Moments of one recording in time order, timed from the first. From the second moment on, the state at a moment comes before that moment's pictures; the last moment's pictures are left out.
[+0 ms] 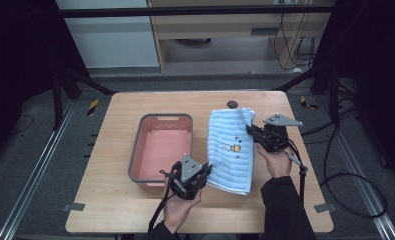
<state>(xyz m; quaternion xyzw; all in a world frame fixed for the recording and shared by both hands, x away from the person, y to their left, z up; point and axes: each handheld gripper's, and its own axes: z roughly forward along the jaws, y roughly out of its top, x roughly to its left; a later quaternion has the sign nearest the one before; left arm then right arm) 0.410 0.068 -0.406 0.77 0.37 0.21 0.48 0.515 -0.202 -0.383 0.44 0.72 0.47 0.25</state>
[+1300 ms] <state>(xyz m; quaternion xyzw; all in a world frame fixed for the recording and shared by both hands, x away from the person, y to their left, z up) 0.408 0.145 -0.351 0.73 0.38 0.27 0.49 0.534 -0.110 -0.308 0.38 0.73 0.50 0.27</state>
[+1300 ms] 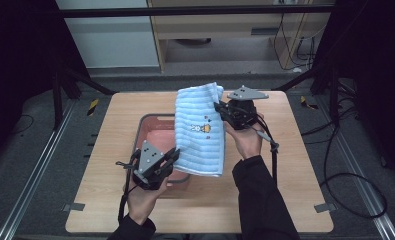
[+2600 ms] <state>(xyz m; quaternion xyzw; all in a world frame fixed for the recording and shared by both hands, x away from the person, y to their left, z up) 0.420 0.227 -0.375 0.71 0.44 0.30 0.45 0.575 -0.003 -0.335 0.35 0.76 0.49 0.24</state>
